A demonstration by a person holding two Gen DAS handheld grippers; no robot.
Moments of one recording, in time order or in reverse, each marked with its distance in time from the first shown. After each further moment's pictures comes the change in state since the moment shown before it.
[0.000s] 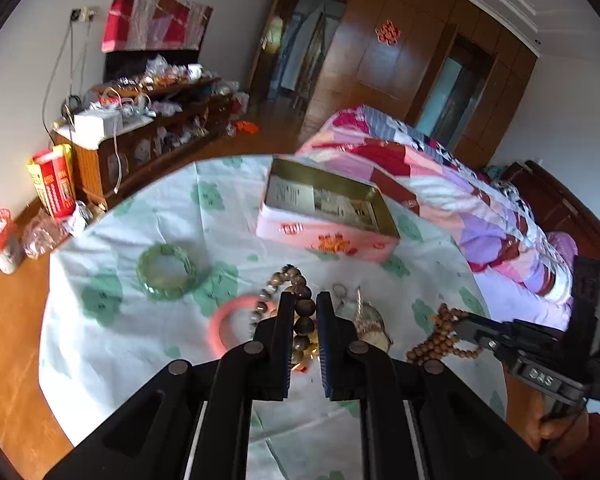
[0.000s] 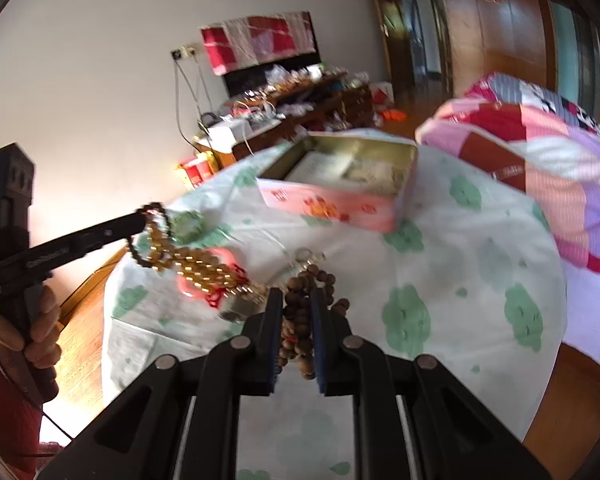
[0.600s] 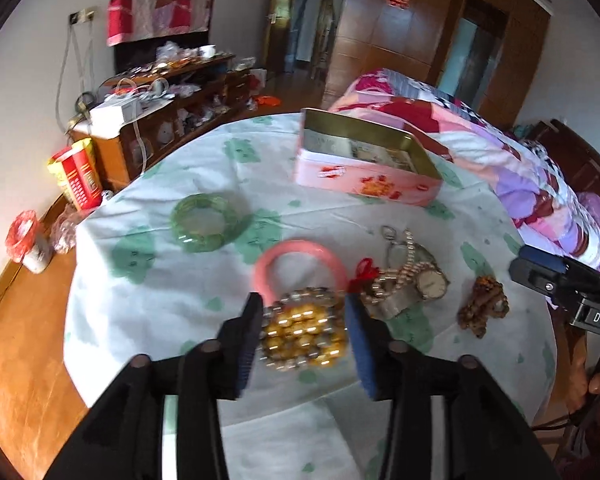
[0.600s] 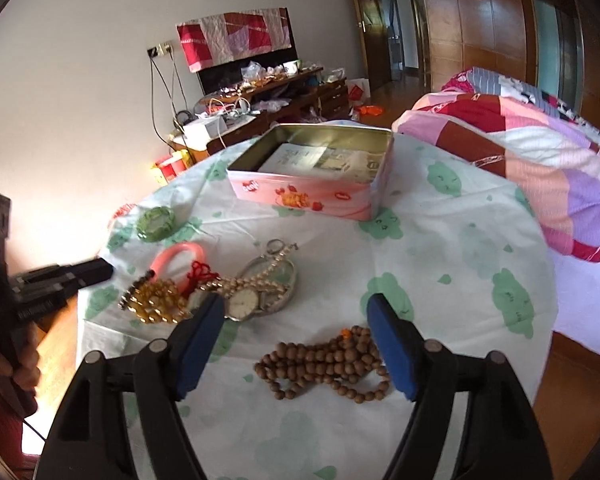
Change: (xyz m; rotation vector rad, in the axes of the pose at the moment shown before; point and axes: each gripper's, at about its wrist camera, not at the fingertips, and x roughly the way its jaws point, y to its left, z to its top) left arm 0.011 0.007 -0.031 0.088 0.086 0.125; right arm 0.005 -0.007 -0.005 0.029 -0.005 -0.068
